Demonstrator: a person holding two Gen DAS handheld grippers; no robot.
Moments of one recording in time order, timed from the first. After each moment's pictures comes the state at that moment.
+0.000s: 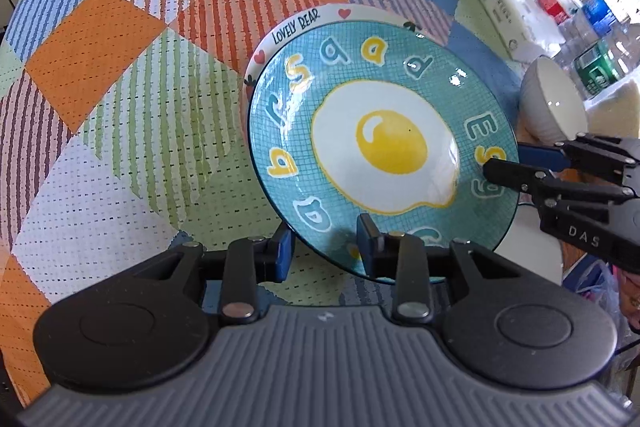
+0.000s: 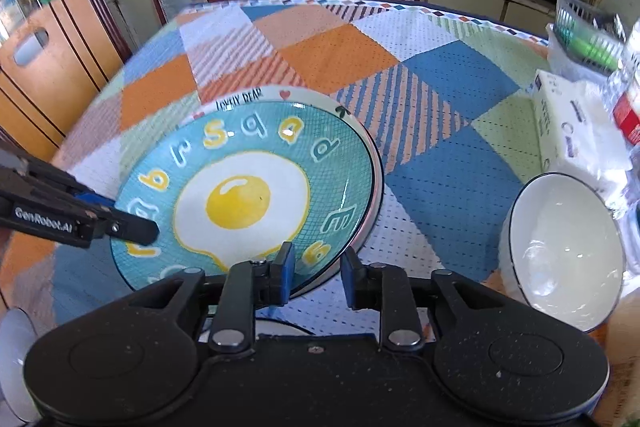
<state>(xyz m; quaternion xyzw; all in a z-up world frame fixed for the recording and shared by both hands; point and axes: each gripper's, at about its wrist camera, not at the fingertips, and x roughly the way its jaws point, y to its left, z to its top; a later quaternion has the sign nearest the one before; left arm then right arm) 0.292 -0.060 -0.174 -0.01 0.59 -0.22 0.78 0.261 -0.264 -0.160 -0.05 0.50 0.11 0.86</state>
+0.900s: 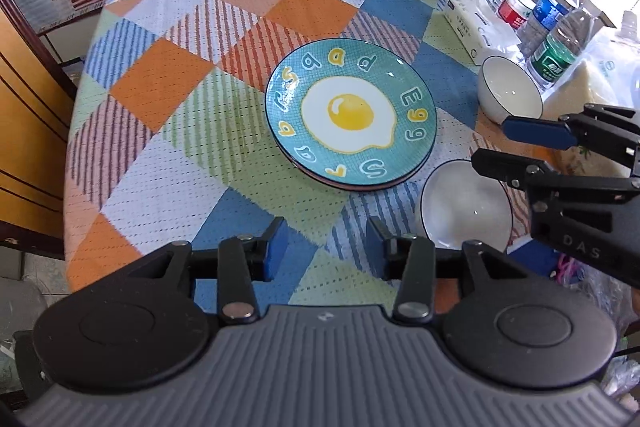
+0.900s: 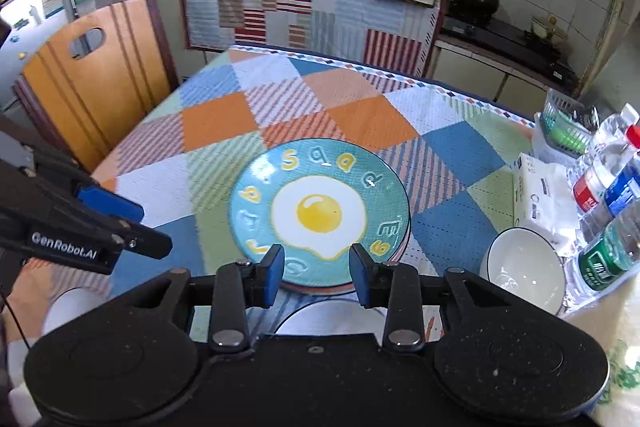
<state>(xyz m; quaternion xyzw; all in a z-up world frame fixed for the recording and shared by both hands) 0.188 -0.038 -0.060 0.04 0.53 -0.19 0.82 0.173 -0.213 -0.058 -0.09 0.42 0.13 0.89</state>
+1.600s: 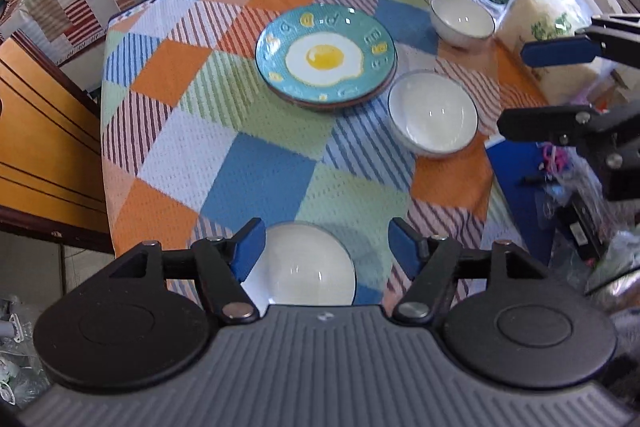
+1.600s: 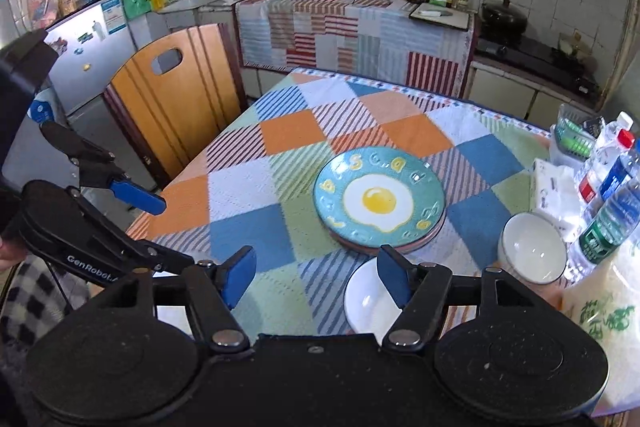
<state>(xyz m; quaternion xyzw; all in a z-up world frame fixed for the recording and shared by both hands) 0.080 -0.019 -0.029 0.13 0.52 -0.22 0.81 0.078 -0.211 -0.007 -0.06 0.41 0.20 0.89</state>
